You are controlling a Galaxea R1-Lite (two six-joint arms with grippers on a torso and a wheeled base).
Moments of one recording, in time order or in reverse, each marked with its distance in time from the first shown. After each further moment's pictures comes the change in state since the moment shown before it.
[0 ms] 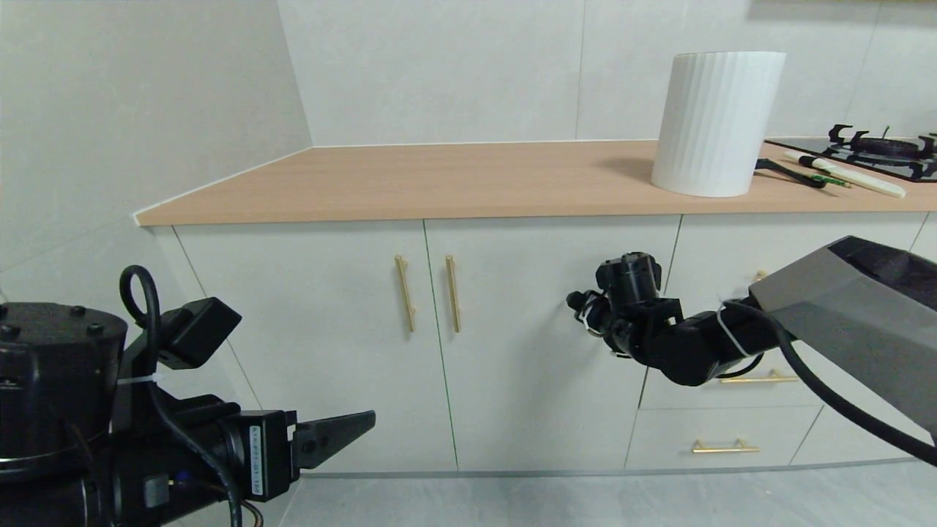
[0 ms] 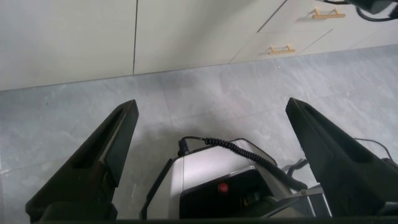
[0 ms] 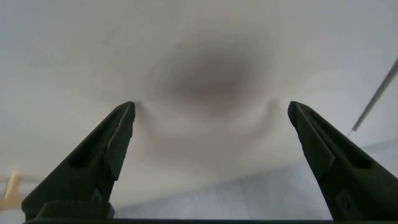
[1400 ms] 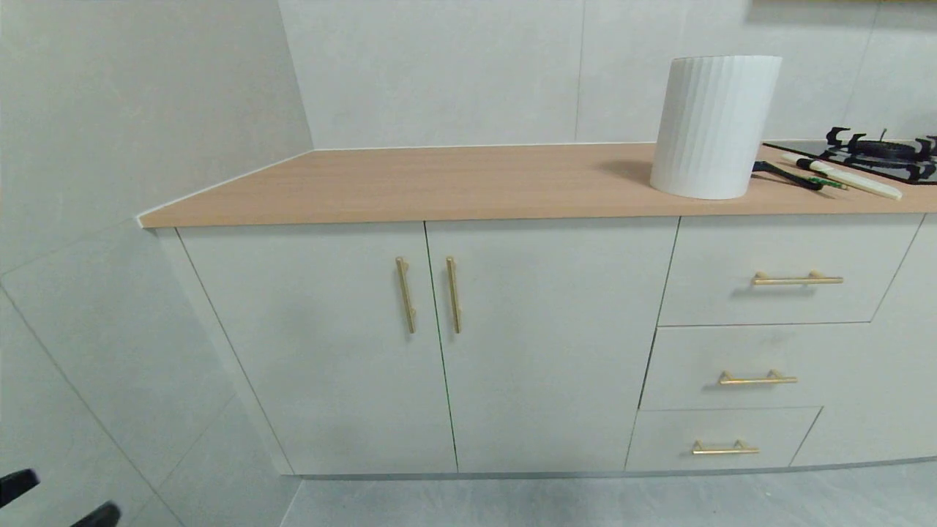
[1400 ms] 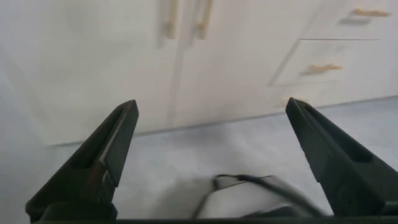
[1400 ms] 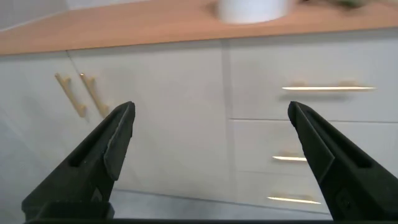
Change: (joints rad) left arm 0.185 -0.741 0.130 0.244 0.050 0.250; right arm -0.140 -1.574 0.839 0.242 0.164 -0.639
